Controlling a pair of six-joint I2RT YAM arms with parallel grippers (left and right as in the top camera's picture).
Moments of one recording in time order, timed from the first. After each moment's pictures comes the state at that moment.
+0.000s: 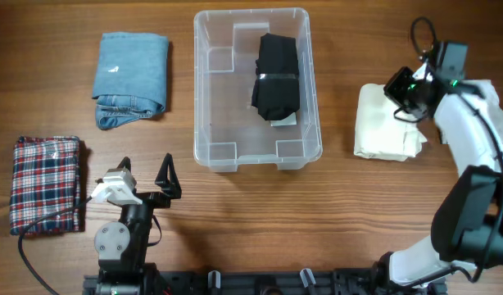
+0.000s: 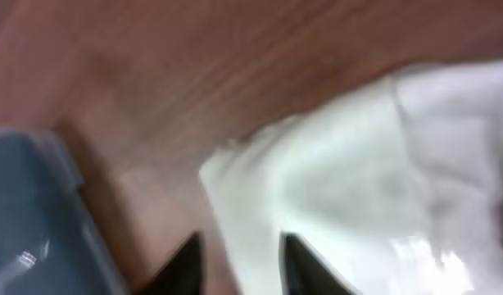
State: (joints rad) left arm -0.02 0.01 0.01 -0.07 0.05 -0.36; right arm -0.20 1.75 1.31 -0.64 -0.19 0.47
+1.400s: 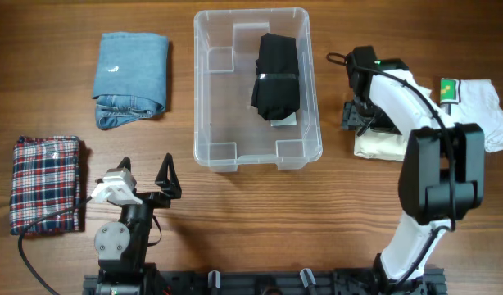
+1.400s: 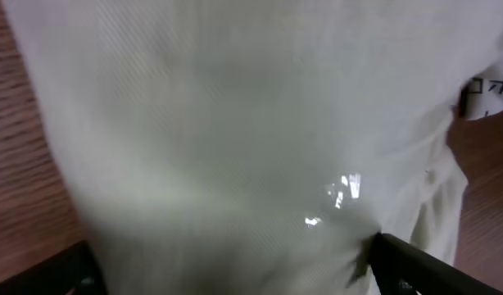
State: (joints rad) left arm -0.02 0.01 0.01 -0.07 0.05 -0.36; right arm 0.11 2.01 1.41 -1.04 0.41 0.38
